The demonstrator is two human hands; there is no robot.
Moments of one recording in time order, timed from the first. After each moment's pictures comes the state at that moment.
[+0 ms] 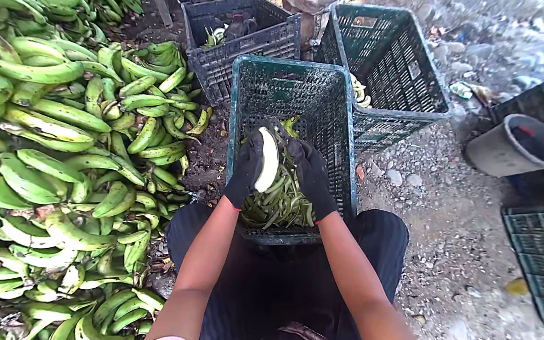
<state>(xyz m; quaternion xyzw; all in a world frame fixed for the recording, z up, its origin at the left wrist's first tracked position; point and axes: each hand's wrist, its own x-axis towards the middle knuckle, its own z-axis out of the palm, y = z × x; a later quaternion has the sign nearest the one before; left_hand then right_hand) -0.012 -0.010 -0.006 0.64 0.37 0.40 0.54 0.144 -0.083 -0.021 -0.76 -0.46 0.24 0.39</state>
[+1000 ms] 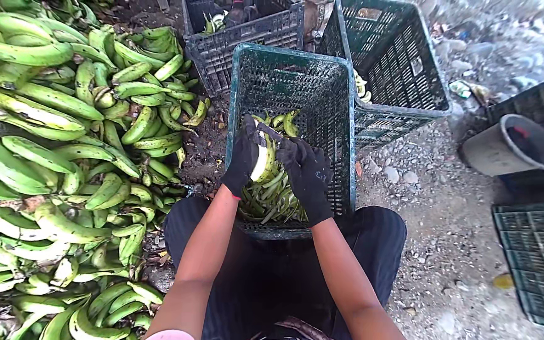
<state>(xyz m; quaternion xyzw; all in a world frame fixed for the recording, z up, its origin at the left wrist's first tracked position) -0.011 0.006 -0.012 0.61 0.40 0.42 0.54 0.118 -0.109 -0.008 -0.80 -0.50 0.13 0.29</state>
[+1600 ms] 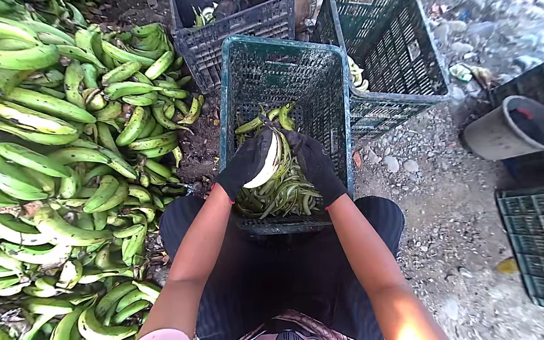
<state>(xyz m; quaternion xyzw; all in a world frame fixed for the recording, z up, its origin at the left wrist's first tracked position) -0.020 -0.014 0.005 0.81 0.36 0.20 0.42 0.165 -0.082 -0.007 -0.73 -0.52 0.30 0.32</state>
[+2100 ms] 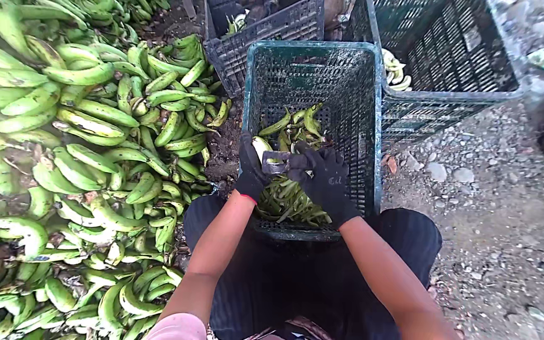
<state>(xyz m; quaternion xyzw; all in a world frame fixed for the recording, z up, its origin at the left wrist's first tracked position) 0.004 -0.003 -0.018 0.24 0.43 0.53 0.69 0.148 -0.108 -0.040 -0.71 -0.63 0.09 0.30</state>
